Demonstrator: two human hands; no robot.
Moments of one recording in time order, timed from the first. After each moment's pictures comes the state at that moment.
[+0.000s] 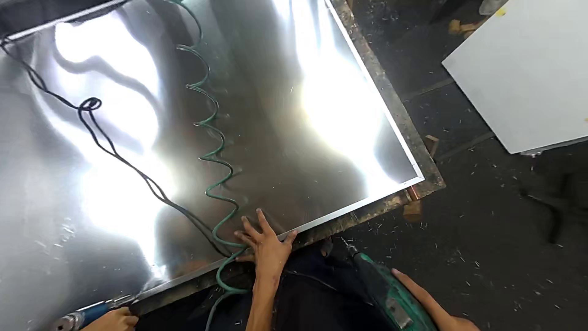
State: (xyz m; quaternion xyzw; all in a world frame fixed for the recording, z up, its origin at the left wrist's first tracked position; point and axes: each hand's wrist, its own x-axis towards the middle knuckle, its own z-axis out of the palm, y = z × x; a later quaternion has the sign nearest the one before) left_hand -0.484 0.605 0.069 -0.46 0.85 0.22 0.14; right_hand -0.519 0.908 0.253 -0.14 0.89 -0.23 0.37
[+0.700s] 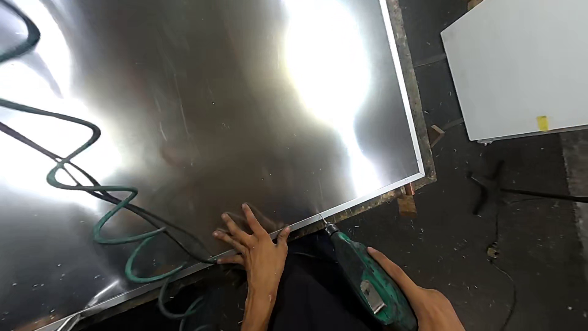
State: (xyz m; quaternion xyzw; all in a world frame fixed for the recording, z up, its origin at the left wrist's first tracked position) left_hand -0.488 0.609 0.065 -0.46 0.85 0.22 0.14; right_hand -0.574 0.827 0.253 -0.15 0.89 -0.16 0.39
